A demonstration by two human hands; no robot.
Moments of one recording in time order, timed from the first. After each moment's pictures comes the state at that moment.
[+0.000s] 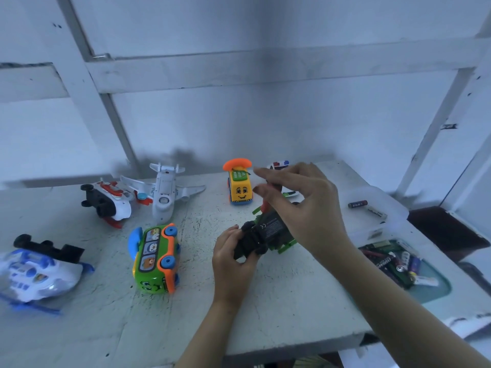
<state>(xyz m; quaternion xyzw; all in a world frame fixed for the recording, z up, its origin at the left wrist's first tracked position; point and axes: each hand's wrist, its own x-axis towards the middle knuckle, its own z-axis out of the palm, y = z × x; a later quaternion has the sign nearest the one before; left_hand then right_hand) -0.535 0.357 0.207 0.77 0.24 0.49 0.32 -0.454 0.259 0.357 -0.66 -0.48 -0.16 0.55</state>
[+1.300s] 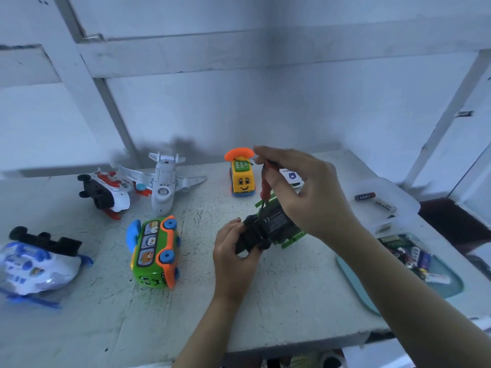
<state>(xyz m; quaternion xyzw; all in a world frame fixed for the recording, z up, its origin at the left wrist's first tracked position) -0.534 0.359 0.206 0.77 0.25 0.48 0.33 -0.439 0.269 0.361 -0.66 -0.54 -0.08 0.52</state>
